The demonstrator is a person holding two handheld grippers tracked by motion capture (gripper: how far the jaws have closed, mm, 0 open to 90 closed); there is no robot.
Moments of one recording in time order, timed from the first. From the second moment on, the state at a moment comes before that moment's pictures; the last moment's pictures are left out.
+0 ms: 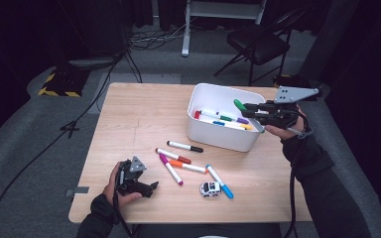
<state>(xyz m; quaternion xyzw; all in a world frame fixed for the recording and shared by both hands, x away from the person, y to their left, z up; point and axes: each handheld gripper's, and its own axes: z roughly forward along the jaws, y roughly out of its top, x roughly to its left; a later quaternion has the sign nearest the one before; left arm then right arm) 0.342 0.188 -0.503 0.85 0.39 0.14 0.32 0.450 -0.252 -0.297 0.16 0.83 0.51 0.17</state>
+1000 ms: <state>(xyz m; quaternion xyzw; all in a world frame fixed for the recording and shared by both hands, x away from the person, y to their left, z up) 0.342 0.188 -0.503 0.85 0.39 0.14 0.32 0.516 -0.227 -0.358 0.20 0.90 0.36 0.13</state>
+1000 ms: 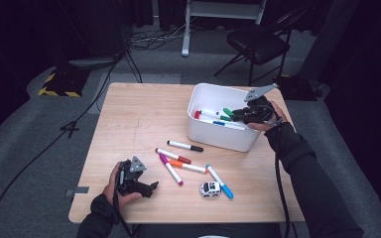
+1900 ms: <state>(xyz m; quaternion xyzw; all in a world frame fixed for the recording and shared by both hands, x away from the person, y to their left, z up) 0.342 0.188 -0.503 0.85 0.39 0.14 0.32 0.486 -0.245 -0.352 0.21 0.87 0.43 0.12</state>
